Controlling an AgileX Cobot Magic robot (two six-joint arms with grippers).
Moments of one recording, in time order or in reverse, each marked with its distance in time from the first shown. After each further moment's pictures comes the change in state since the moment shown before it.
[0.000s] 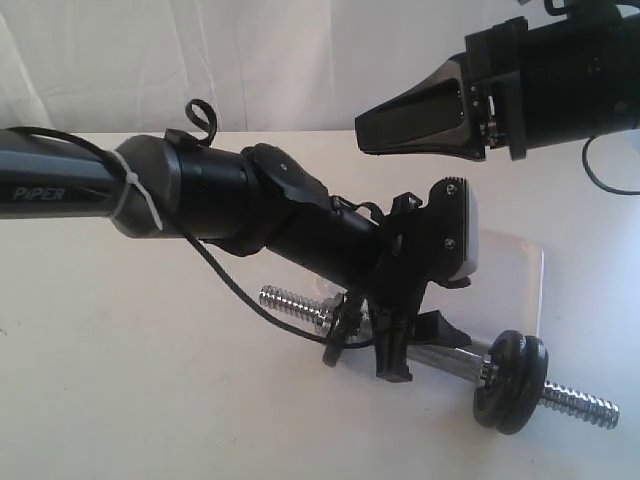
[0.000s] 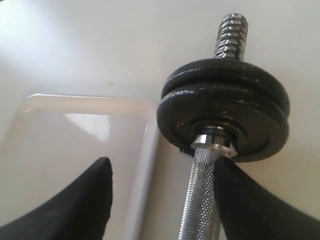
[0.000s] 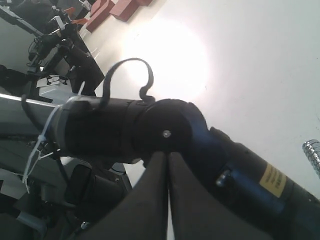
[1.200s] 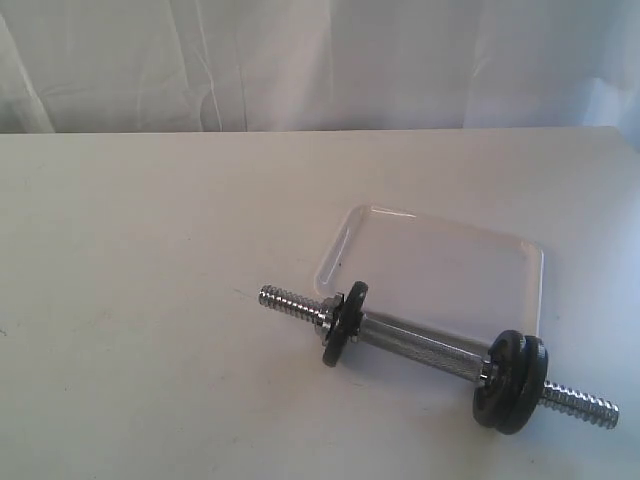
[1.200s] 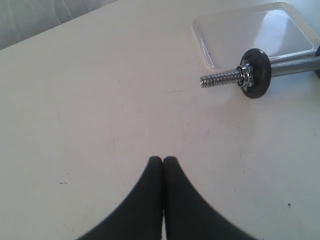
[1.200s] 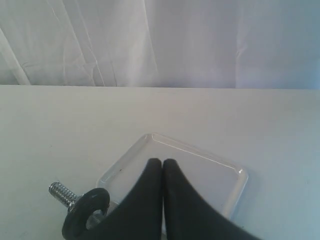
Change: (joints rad) left arm 0.000 -1.570 0.609 1.482 0.491 -2.211; right arm 0.000 -0.929 0.430 -1.011 -0.646 0.805
